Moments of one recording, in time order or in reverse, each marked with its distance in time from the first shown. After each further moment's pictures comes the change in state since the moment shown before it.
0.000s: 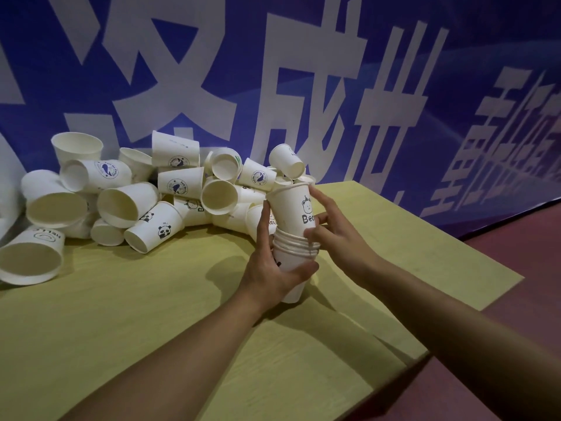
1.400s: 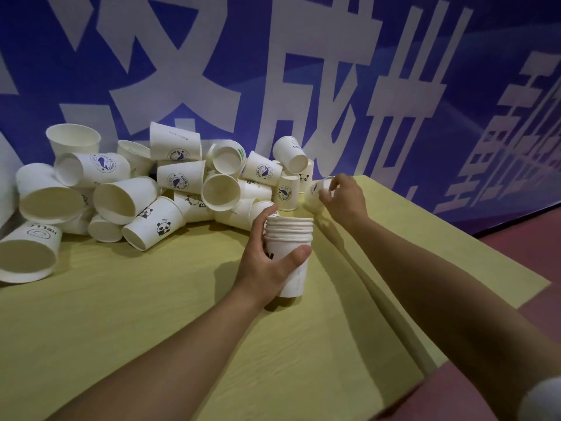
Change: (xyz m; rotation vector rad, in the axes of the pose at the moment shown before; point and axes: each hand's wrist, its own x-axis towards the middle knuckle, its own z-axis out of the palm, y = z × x) left_hand 0.008 -0.003 -0.002 -0.200 0.141 -0.040; right_hand 0.152 0.098 -0.025 -0.442 0.477 0.052
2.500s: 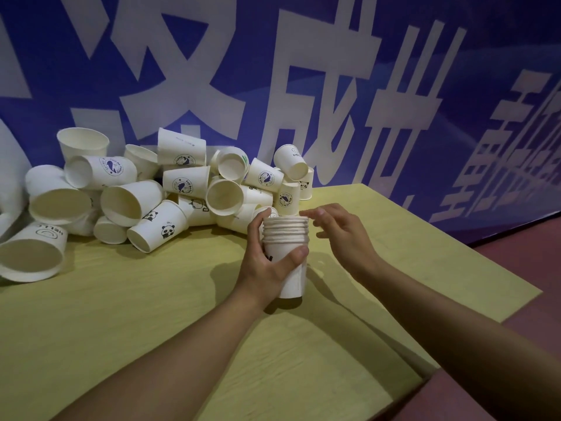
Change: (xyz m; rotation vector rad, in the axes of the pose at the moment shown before) left_hand 0.002 0.001 -0.001 -0.015 0.042 0.018; right_hand -0.112 -0.049 -0.052 0.382 -0.280 -0.184
